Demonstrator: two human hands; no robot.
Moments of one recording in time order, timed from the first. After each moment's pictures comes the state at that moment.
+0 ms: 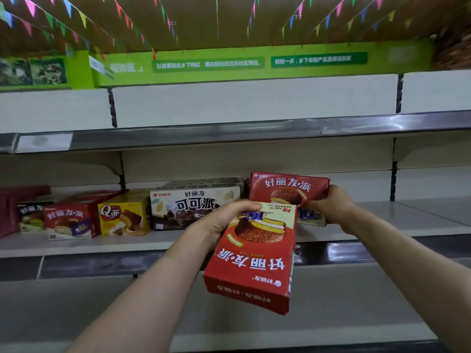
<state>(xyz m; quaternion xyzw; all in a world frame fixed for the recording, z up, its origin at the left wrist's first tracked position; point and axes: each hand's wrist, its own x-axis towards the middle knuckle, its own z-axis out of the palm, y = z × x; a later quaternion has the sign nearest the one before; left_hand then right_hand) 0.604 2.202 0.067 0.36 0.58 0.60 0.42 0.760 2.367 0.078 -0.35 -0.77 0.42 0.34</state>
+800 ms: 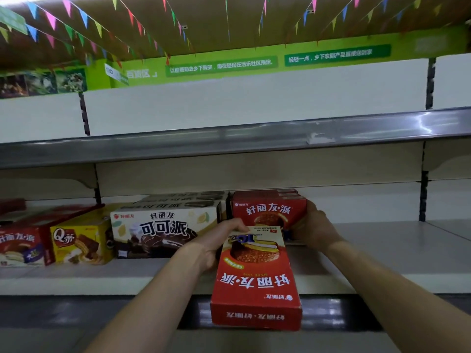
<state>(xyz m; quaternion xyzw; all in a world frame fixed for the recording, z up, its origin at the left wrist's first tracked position) 0.566 2.291 0.053 0.25 0.65 0.62 0.36 0.665 2.492 0.034 -0.32 -0.85 0.32 0.28</state>
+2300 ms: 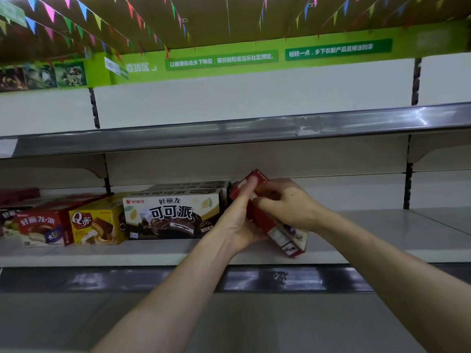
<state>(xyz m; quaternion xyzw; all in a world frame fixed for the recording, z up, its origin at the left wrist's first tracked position) 0.638 2.297 0.069 0.24 0.44 0.77 0.39 0.724 2.390 0.094 -0.06 -0.91 0.28 0.30</state>
